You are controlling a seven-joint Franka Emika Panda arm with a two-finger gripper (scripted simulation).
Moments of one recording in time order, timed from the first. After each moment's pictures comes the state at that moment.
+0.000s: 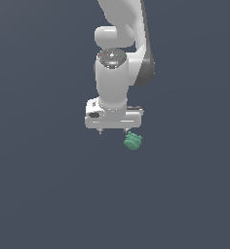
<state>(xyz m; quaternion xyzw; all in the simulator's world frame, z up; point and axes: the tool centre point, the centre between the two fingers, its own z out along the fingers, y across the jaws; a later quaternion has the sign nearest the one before) 0.006 -0.006 0.190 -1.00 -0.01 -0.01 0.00</state>
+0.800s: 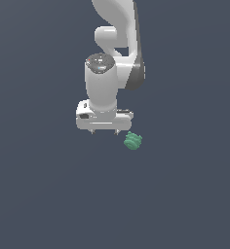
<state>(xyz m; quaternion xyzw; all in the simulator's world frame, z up) 0.003 -0.042 0.178 -1.00 0.01 -0.01 -0.01</state>
